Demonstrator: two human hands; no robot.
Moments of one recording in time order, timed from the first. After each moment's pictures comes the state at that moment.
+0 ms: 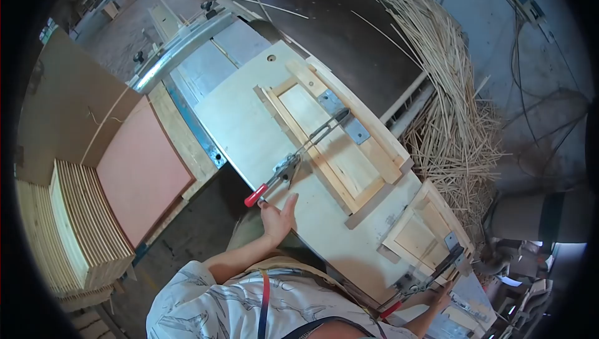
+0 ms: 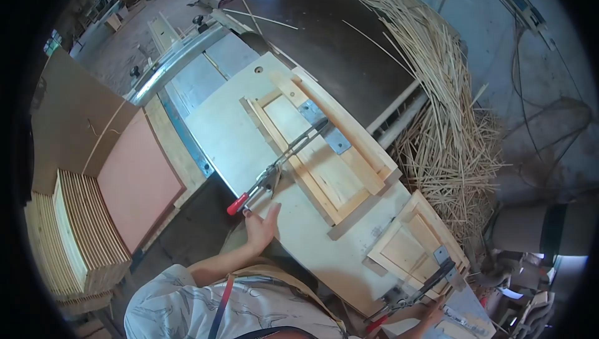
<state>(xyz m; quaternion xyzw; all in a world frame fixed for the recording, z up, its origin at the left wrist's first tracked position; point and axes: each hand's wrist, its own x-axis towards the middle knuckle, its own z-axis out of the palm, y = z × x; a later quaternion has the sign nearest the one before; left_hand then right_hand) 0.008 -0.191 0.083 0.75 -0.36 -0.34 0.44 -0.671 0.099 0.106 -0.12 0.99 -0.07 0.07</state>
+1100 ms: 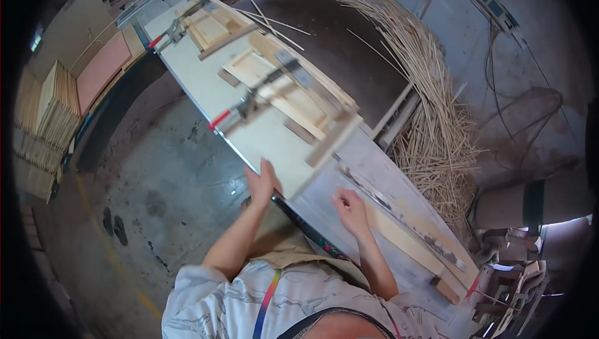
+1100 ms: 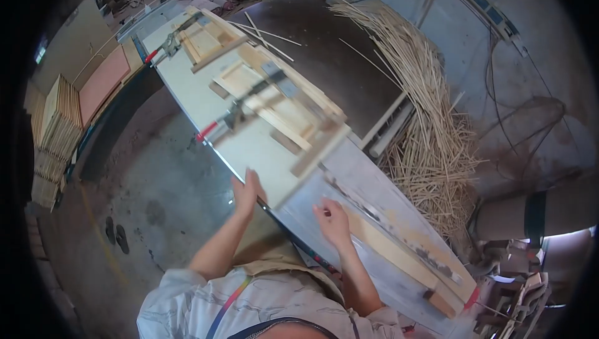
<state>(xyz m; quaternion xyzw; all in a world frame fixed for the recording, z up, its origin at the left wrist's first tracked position) 0.112 -0.280 -0.045 0.76 -0.18 -0.36 0.51 -0.168 -0.262 0.096 -0.62 0.67 -0.20 0.35</state>
